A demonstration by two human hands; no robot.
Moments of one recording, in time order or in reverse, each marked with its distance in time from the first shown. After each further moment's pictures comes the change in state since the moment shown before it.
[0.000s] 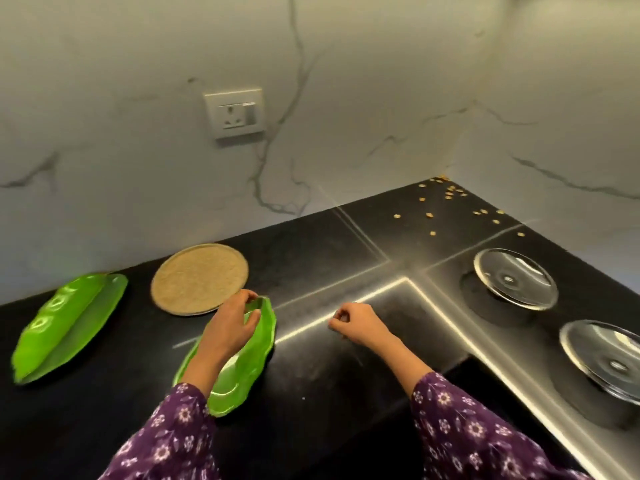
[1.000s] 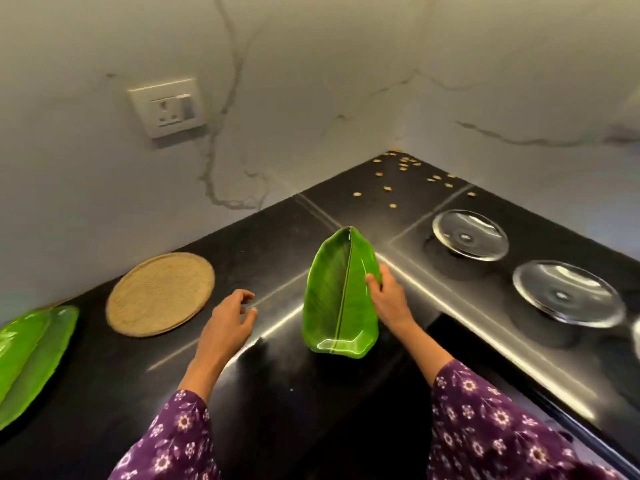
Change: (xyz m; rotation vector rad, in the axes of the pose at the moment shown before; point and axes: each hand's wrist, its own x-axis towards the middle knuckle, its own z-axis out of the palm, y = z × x) left_hand 0.007 0.024 0.015 -0.044 -0.108 0.040; right_hand -0.039 0.044 -0.032 0.411 0.552 0.084
